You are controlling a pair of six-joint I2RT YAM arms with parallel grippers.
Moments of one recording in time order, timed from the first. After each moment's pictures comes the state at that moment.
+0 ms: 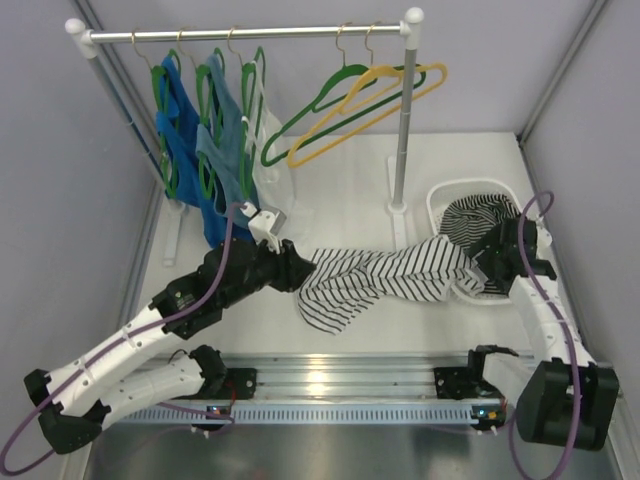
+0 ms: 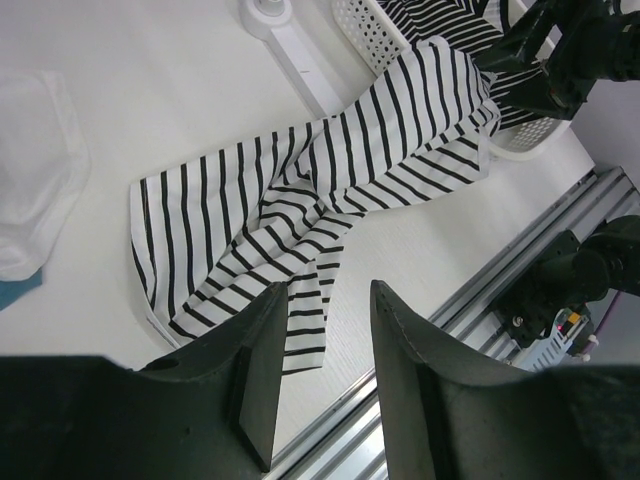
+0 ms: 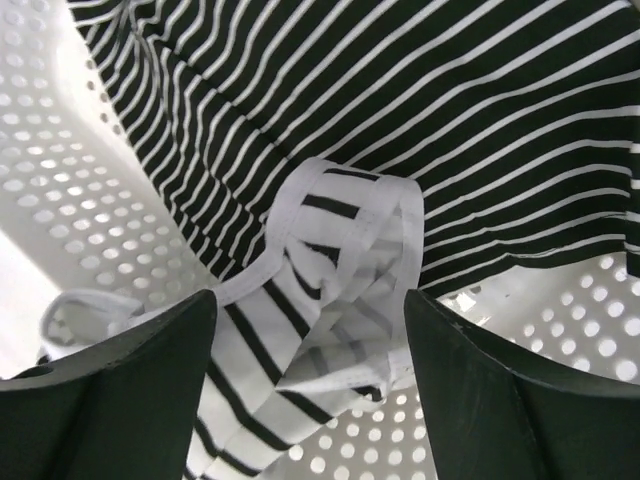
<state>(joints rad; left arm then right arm) -0.90 0.80 0.87 -0.42 -0.09 -0.47 -0.13 0.98 0.66 -0.55 0.13 0.71</state>
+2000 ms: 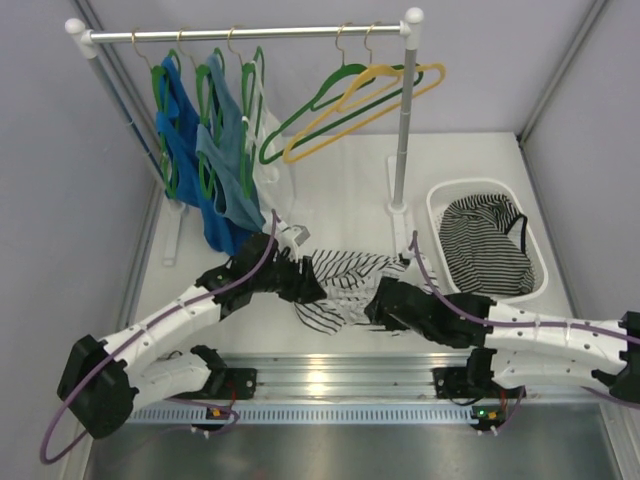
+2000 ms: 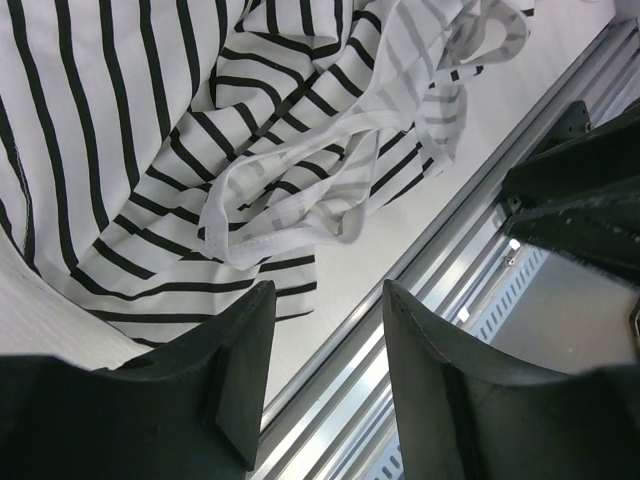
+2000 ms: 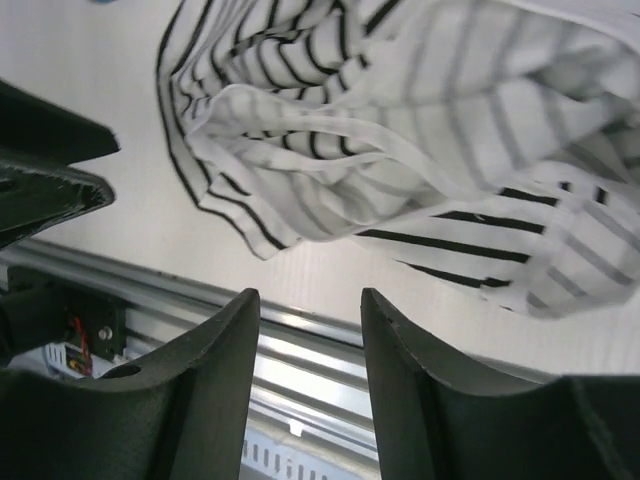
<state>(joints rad) -0.67 1.03 0.64 -0.25 0.39 -0.49 1.25 0.99 0.73 -0.57 0.46 1.12</state>
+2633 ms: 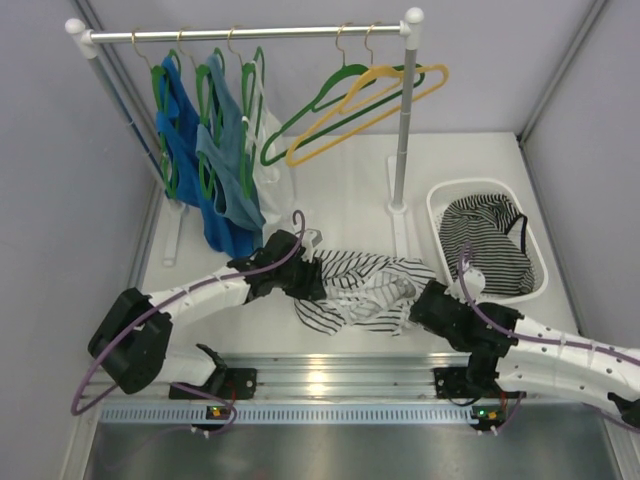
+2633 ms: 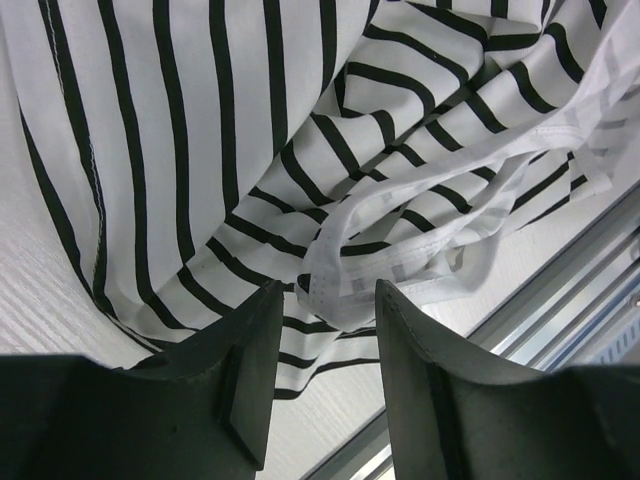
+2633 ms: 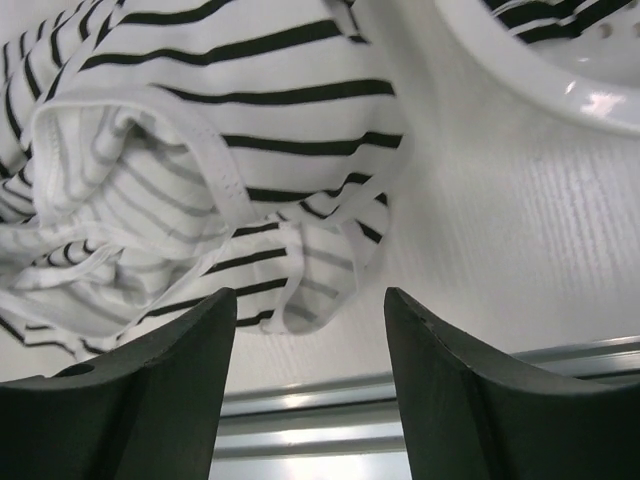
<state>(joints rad) -0.69 1.33 0.68 -0.21 0.27 -0.42 1.16 0.71 0.54 -0.94 0.66 1.43</state>
